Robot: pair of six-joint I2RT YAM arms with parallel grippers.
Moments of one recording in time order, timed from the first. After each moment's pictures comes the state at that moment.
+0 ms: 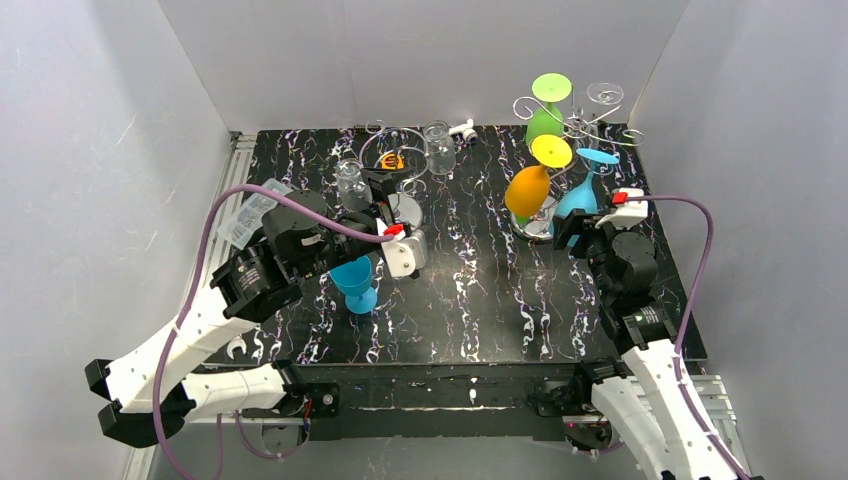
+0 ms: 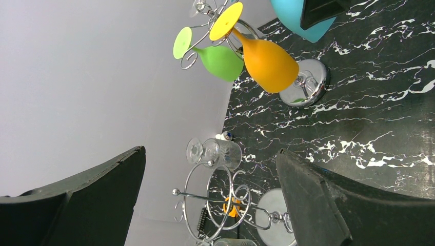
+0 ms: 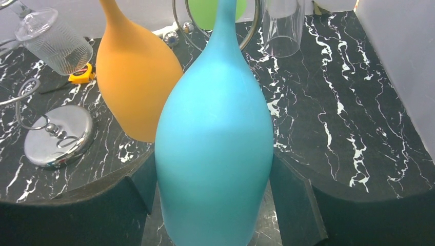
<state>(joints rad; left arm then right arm) -0.98 1.01 1.35 -0.42 0.09 0.92 0.24 0.59 0.61 -0.14 0.16 0.16</state>
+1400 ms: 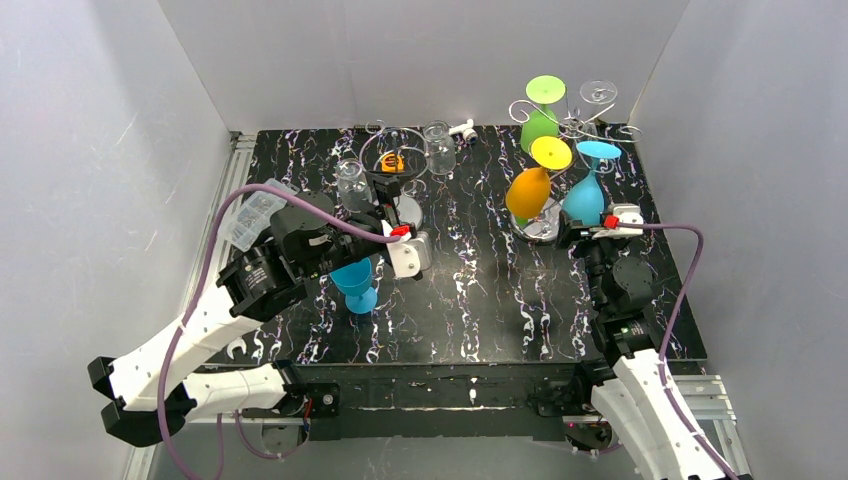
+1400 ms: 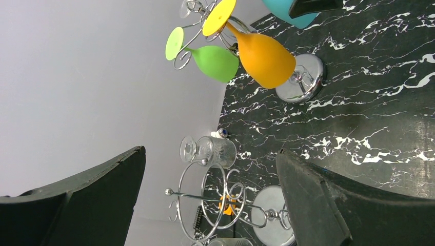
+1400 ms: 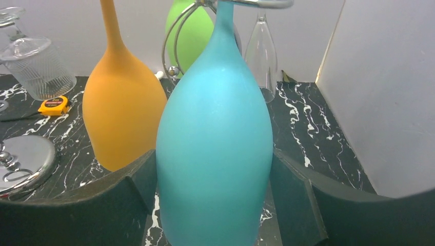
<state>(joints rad) -0.98 1.01 1.32 -0.41 0.09 0.92 0.24 0.52 0.39 0.27 0.19 -0.04</state>
